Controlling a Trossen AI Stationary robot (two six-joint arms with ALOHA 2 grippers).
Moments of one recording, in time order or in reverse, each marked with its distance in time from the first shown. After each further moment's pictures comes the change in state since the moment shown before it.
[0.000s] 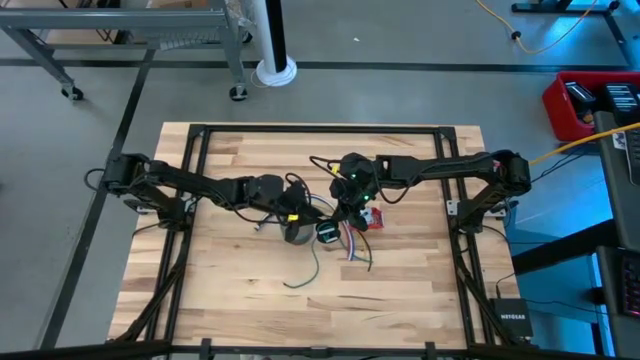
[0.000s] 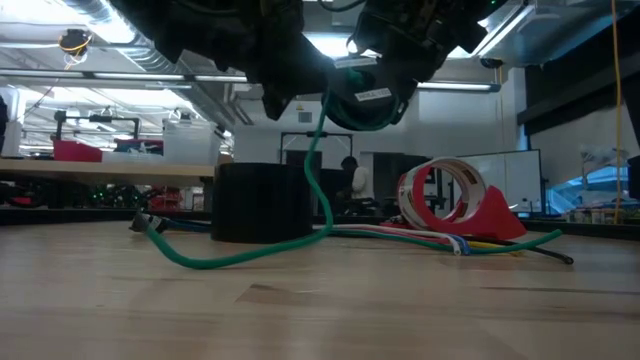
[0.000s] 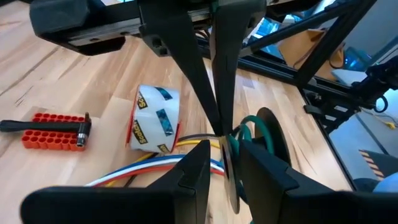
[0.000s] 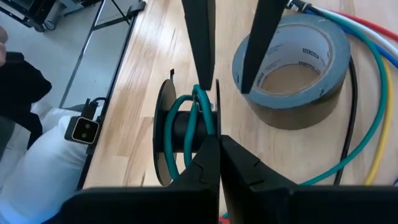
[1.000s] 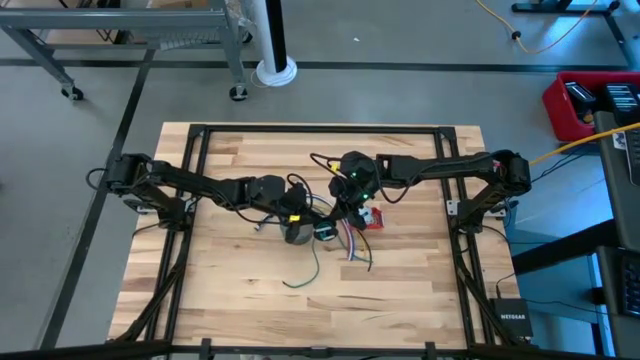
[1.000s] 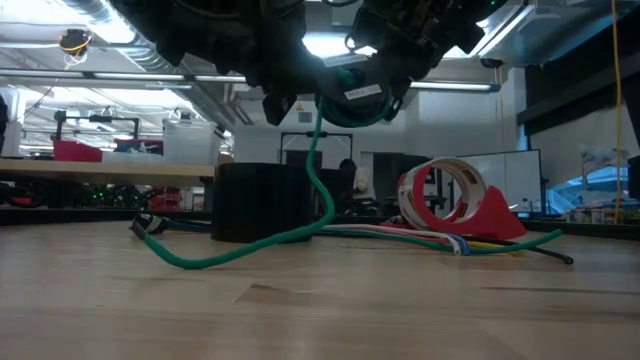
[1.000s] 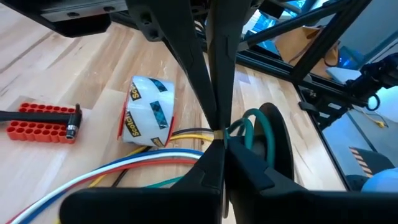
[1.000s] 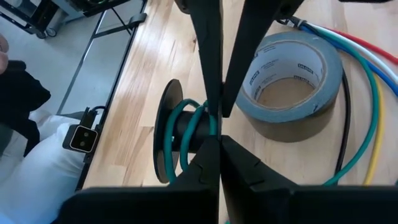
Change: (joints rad) left arm 0.003 0.022 0.001 0.007 0.028 -0.026; right arm 0.000 0.000 -0.001 0.049 0.000 -0.003
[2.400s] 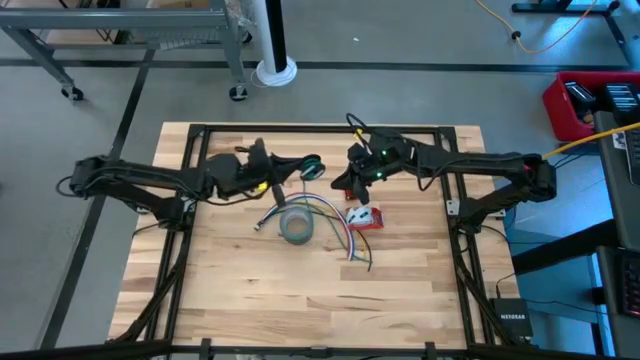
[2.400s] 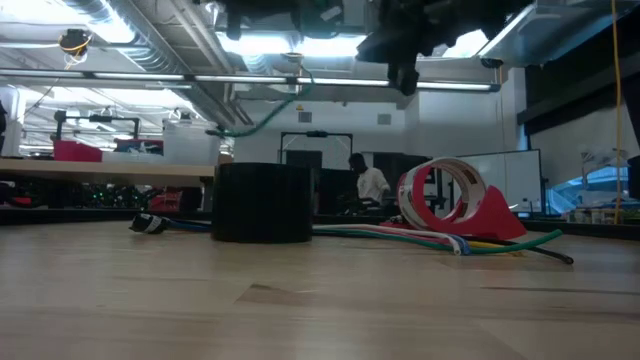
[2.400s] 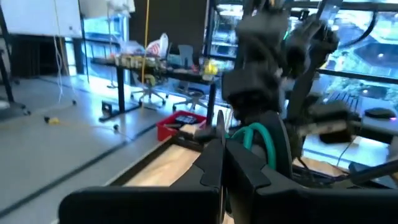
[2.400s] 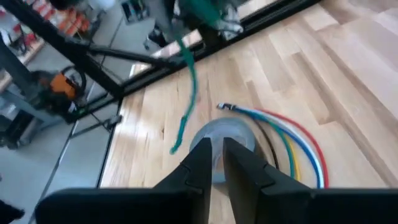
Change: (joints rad) left arm 0.005 -0.349 -0.001 0.049 -0.549 0.214; right arm -0.124 -0.220 -0.100 0.174 0.141 0.250
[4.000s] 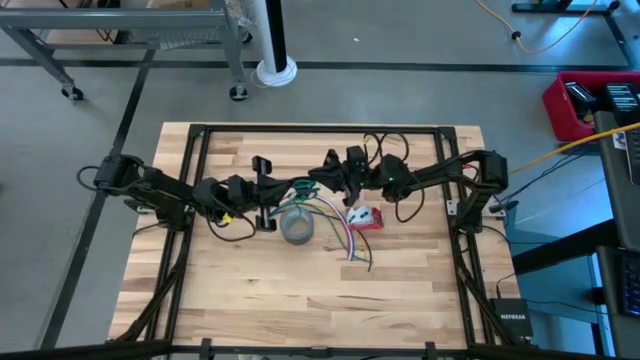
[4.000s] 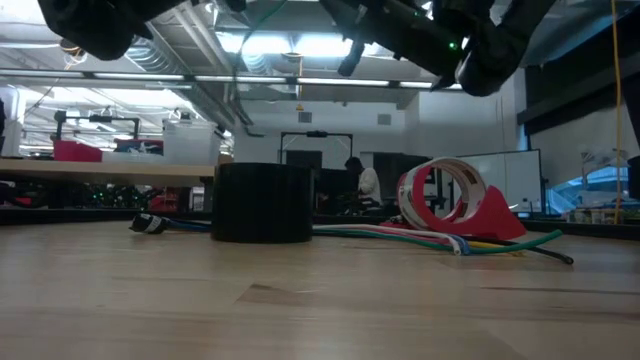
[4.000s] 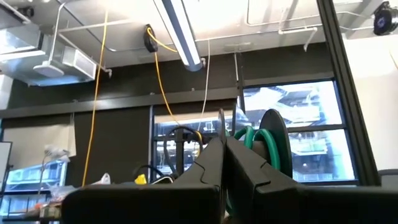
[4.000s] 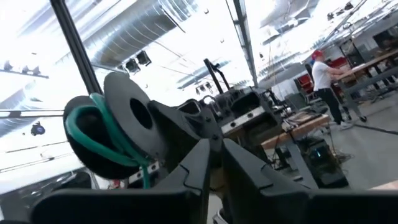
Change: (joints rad) left arm -0.117 0.257 -0.254 1.163 0.197 0.283; right arm 0.107 0.392 -0.181 1.537 0.170 0.290
